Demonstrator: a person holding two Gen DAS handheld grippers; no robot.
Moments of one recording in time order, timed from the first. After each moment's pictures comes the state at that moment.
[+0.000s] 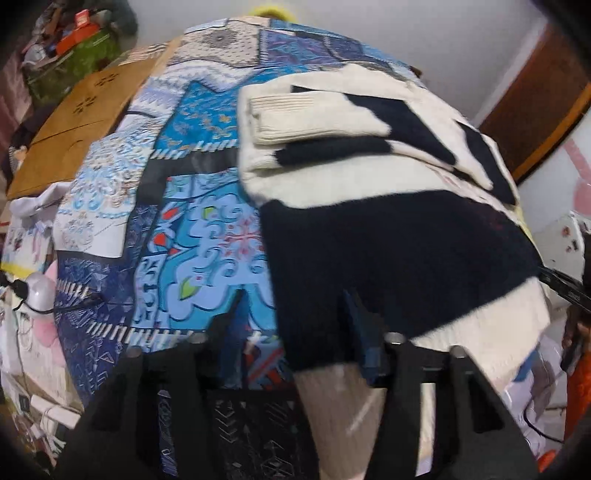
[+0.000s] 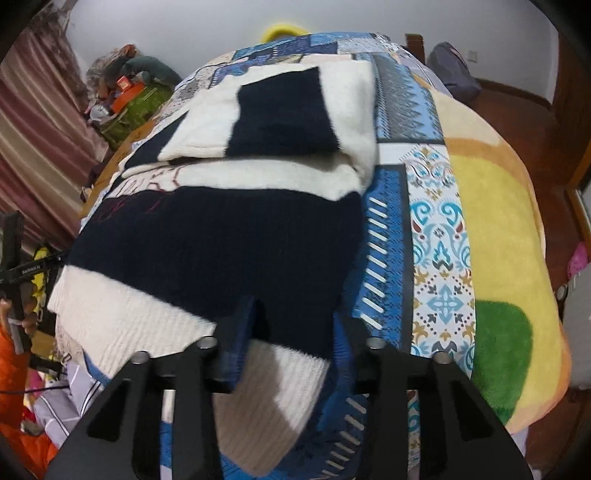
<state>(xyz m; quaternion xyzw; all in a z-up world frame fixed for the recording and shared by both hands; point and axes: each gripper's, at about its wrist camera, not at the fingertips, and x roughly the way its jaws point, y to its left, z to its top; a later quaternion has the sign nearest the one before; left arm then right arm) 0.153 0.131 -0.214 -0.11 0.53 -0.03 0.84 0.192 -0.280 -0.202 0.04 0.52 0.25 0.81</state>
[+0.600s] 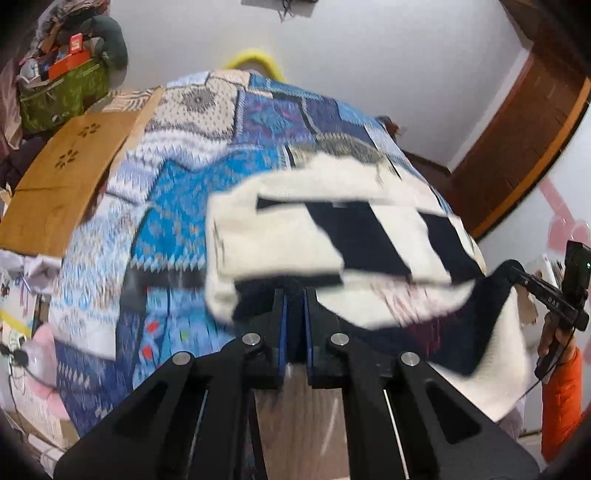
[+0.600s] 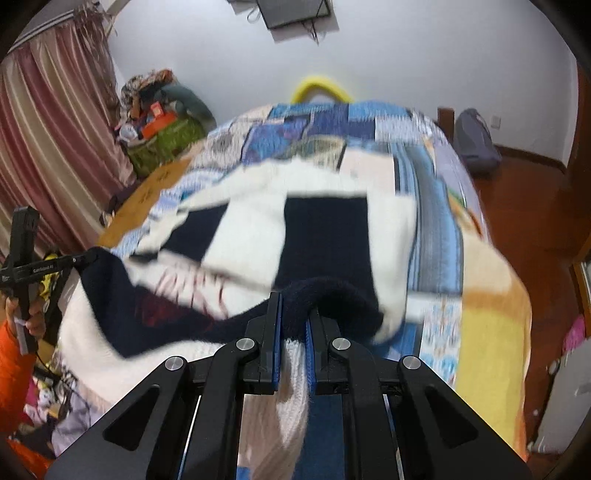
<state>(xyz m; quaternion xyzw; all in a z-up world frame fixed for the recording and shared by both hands) 0.231 0.141 -0.139 -0.14 0.45 -0.04 0.88 0.248 -0.244 -0.127 0.02 0.42 0.29 0.86</state>
